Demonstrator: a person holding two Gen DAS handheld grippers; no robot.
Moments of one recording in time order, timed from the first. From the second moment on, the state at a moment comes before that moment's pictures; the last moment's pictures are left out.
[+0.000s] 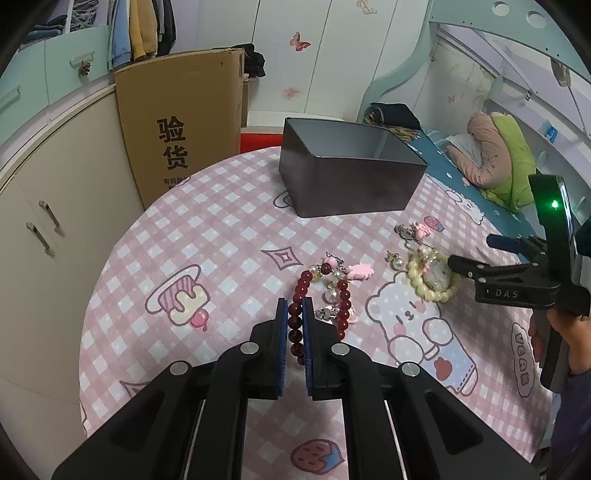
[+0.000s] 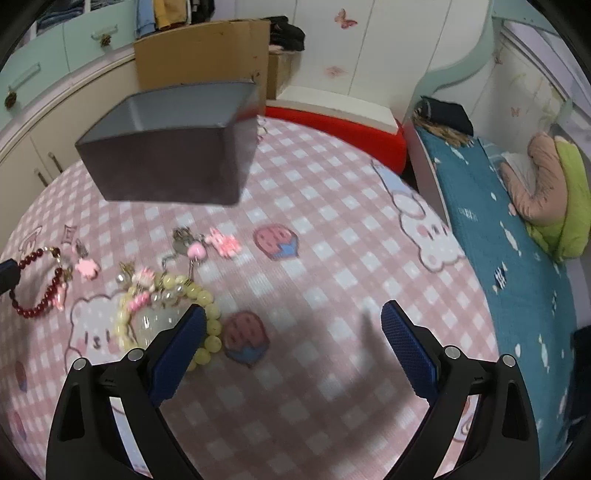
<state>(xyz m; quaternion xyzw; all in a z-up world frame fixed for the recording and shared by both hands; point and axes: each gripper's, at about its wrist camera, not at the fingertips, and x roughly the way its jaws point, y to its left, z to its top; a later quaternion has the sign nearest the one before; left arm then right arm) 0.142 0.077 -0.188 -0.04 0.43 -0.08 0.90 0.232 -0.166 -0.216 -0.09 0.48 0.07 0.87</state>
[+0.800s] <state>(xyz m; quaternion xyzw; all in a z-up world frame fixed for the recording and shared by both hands) 0.141 0.076 -0.211 -0.05 0.47 -0.10 0.87 0.176 -0.217 -0.214 -0.03 0.49 0.08 0.87</state>
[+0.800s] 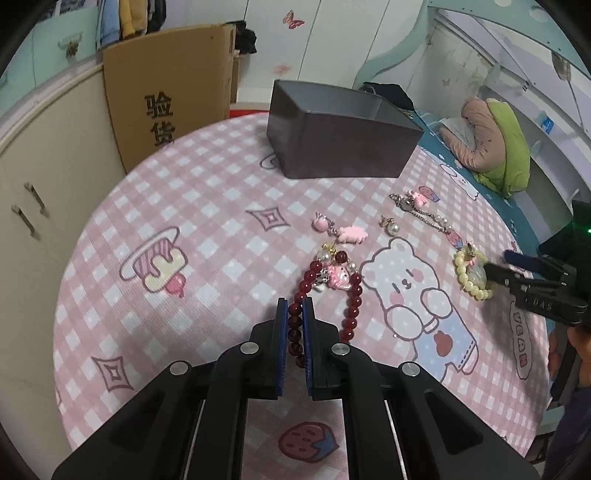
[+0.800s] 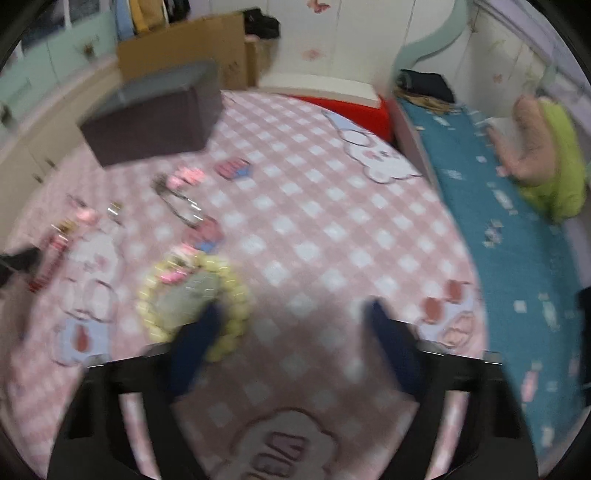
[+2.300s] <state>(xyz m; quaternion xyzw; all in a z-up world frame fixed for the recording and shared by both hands) 0.226 0.044 -0.073 -0.06 0.35 -0.22 0.91 0.251 -0.142 -0.061 0.00 0.32 0.19 0.93</state>
